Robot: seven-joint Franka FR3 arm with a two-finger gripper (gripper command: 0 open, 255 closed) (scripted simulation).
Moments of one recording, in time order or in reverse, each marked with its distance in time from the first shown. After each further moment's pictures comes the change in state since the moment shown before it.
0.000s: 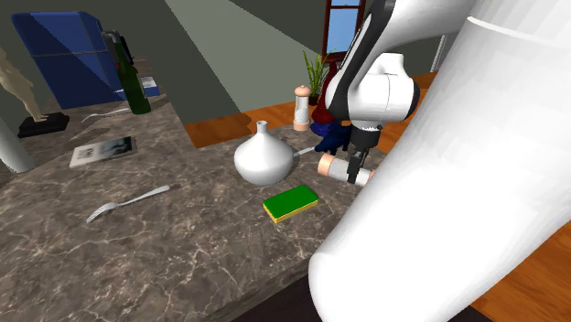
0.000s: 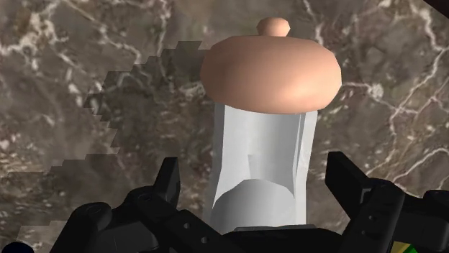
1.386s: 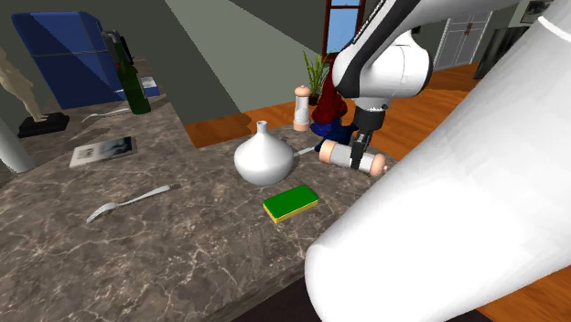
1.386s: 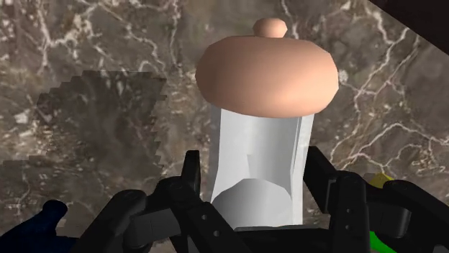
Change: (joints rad) arm -0.081 -0.167 0.088 0.043 -0.124 -0.186 0.100
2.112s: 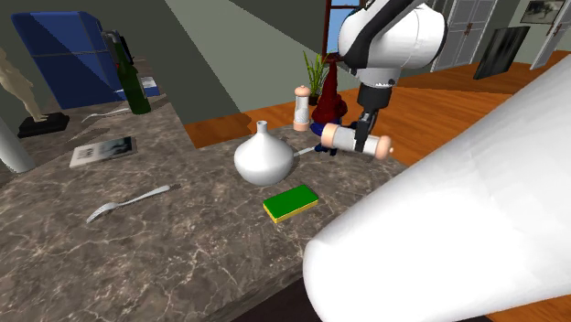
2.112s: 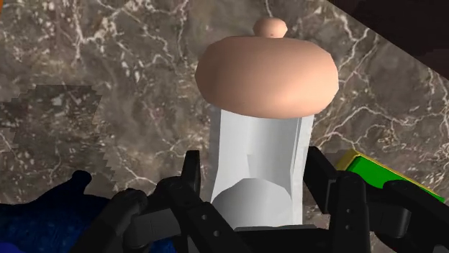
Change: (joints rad) arm -0.044 -0.129 0.080 0.067 -0.034 -0.189 0.040
